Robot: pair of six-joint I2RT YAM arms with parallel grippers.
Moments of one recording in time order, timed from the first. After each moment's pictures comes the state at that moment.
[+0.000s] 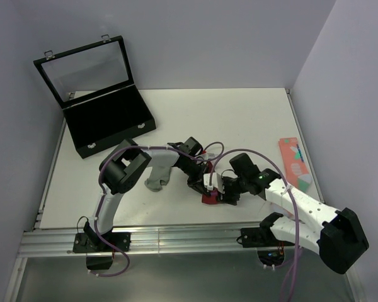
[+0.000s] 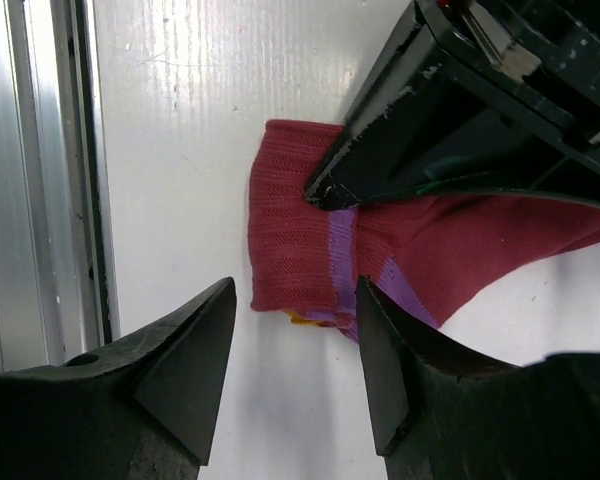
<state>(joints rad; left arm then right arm) -0.82 2.16 1.33 -0.35 0.89 -0.63 0.57 1.01 0.54 -0.59 -0.55 -0.88</state>
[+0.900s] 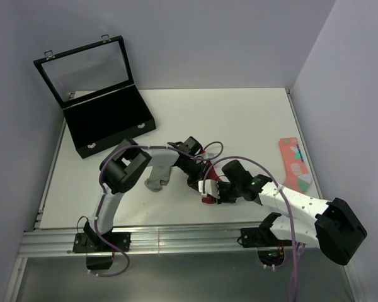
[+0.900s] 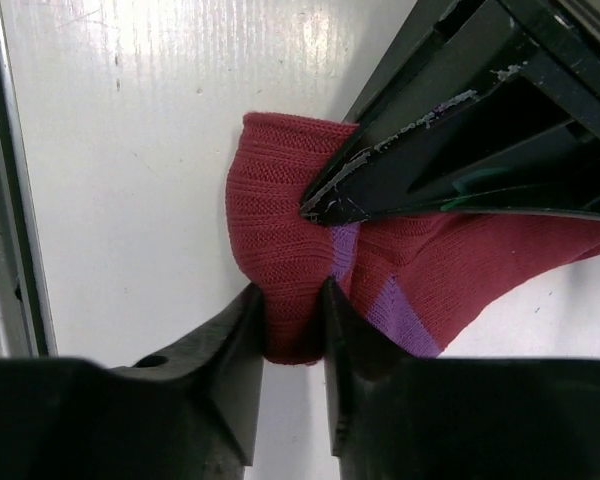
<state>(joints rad) -0.81 2.17 1.34 -0.35 0.90 -0.65 0.69 1.07 0.45 -0.40 -0.37 -0.85</state>
